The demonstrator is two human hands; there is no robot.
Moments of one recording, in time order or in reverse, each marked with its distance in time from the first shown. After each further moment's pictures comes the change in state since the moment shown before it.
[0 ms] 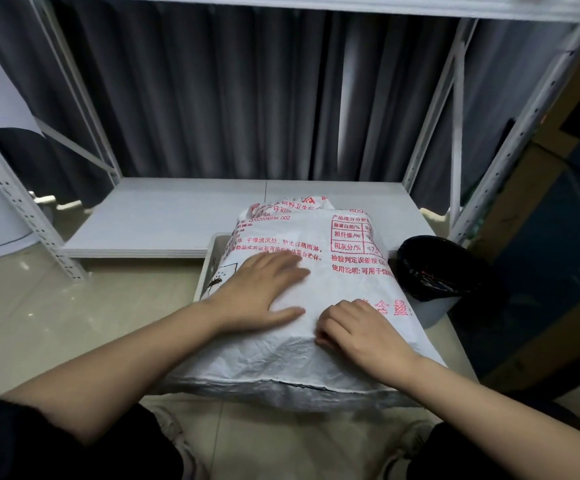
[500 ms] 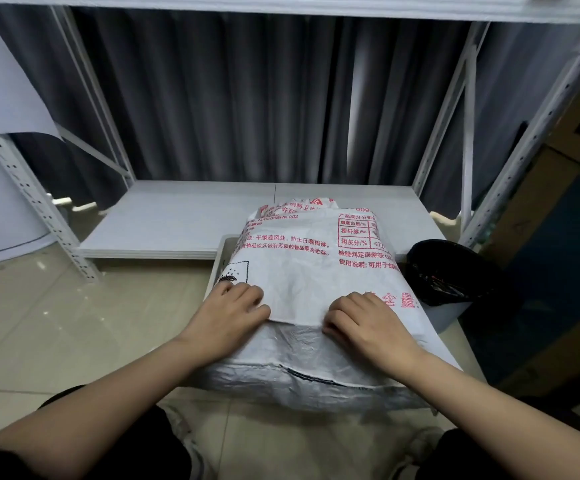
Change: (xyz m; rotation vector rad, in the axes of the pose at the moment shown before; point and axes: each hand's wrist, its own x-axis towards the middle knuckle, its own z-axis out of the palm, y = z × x) left_hand -0.057 -0.019 0.023 0.365 0.256 0.064; right_hand 0.007 0.006 0.005 -0.053 0.082 0.030
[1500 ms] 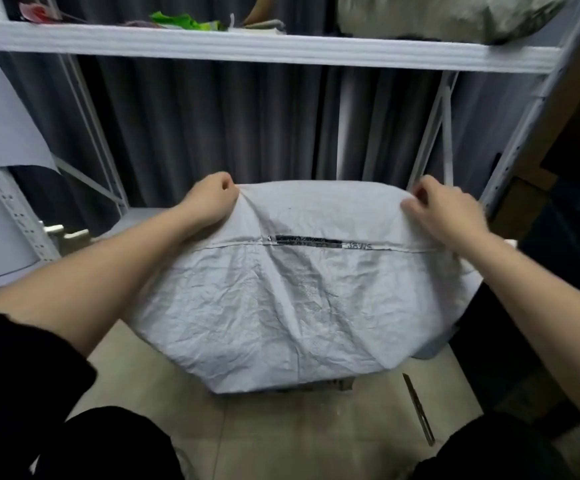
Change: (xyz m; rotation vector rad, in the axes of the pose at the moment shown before) left_hand 0.153 -0.117 -0.084 -0.645 0.022 -0.847; right_hand 0.089 0.159 -0.120 -0.086 -0.157 0.876
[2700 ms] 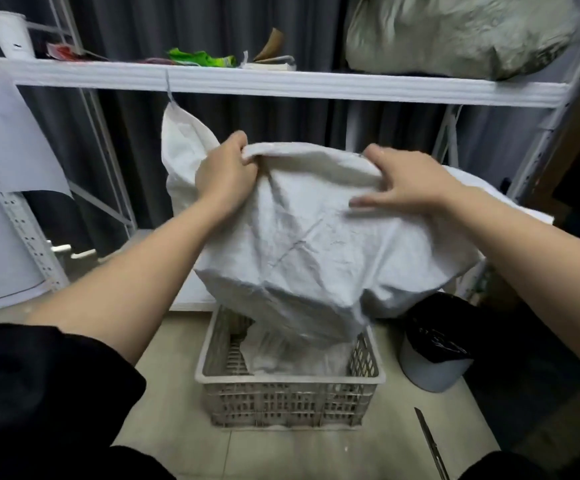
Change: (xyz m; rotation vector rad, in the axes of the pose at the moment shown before) left_hand 0.031 0.051 -0.037 0.062 0.353 0.158; right_hand 0.072 -0.071 -0.047 0.014 -0.042 -0.530
